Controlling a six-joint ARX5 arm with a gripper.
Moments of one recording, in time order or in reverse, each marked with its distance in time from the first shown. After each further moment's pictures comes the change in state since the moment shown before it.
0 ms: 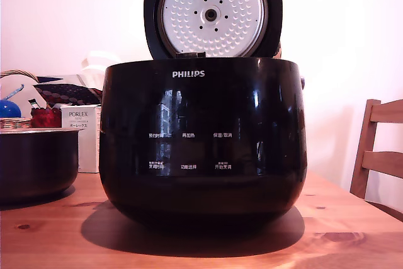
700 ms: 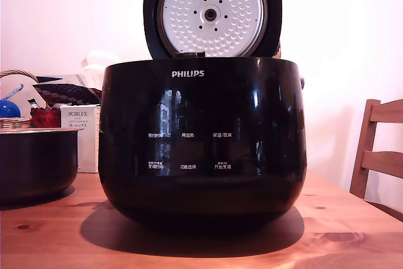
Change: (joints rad) arm 0.002 0.002 0.003 -0.195 0.254 0.379
